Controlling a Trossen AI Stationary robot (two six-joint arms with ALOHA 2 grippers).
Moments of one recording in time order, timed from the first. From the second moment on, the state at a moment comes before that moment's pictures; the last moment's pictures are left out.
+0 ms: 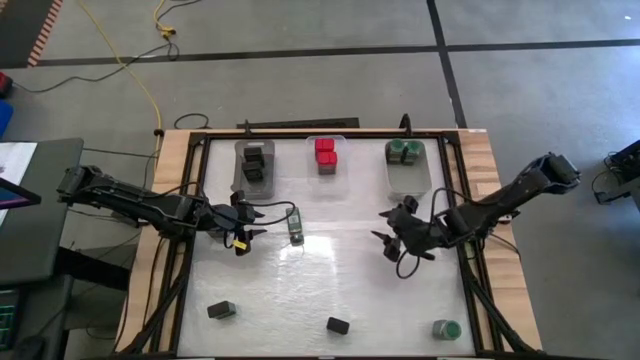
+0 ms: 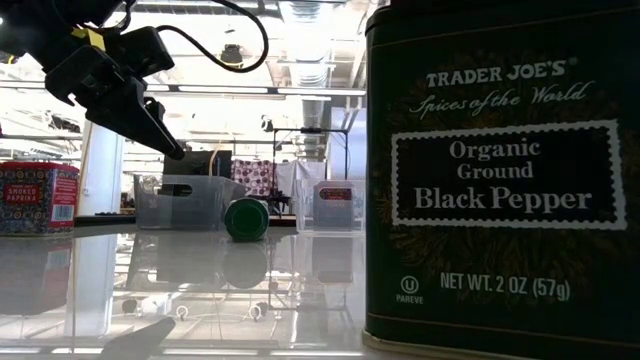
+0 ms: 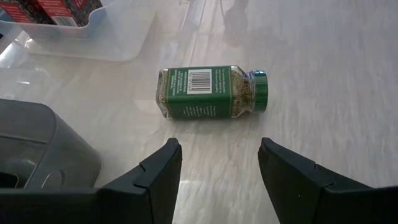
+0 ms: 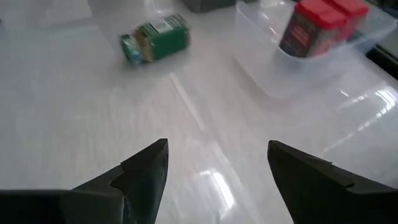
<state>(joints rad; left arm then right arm) -0.18 0.89 0.45 -0.24 -0.34 -0.21 0.41 1.14 0.62 -0.30 0.68 0.56</state>
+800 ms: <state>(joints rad) -0.18 0.89 0.45 -0.23 -0.34 -0.21 0.26 1.17 0.62 -0.31 0.68 0.57</state>
